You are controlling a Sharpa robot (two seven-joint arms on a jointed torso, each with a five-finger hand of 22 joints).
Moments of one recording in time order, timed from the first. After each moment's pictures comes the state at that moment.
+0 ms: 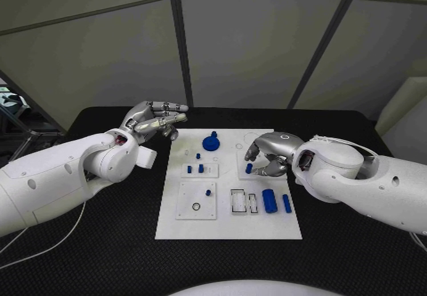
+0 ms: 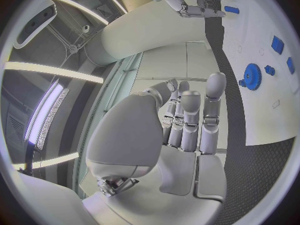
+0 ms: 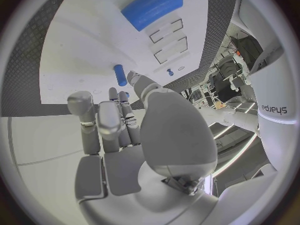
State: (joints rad) left arm 1.13 -0.82 0.10 1.39 -0.20 -0.14 0.35; left_hand 1.45 -0.15 0.46 0.00 0.13 1.01 0.16 0.15 0.08 1.08 0.09 0.38 0.16 1.27 0.00 1.18 0.64 0.13 1.23 0.10 0.71 1.01; right arm 1.08 -0.91 0.11 1.73 -1.72 -0.08 -0.28; right_hand 1.39 -0.16 0.34 0.03 0.20 0.95 0.14 0.06 0.08 0.99 0.11 0.15 0.07 1.47 0.02 1.23 0.97 0.11 1.19 0.13 1.17 1.05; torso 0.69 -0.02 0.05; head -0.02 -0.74
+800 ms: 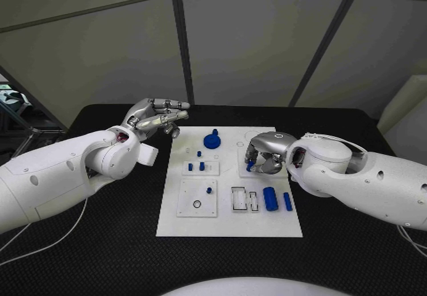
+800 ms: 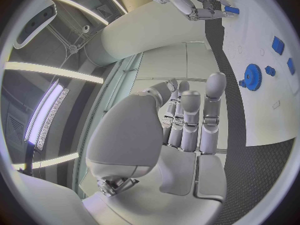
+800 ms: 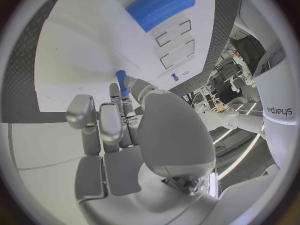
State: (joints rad) left arm 1.13 -0.82 0.10 1.39 -0.20 -0.14 0.35; left_hand 1.45 -0.15 0.46 0.00 0.13 1.01 0.16 0.15 0.08 1.08 0.09 0.39 0.16 1.27 0.00 1.18 0.64 0.13 1.23 0.10 0.71 1.01; right arm 1.08 -0.84 0.11 1.66 -1.72 -0.03 -0.27; right_hand 1.42 -0.14 0.41 0.06 0.21 1.05 0.15 0.09 0.09 1.14 0.09 0.19 0.07 1.47 0.01 1.28 1.05 0.11 1.27 0.11 1.26 1.16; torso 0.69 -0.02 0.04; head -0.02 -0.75
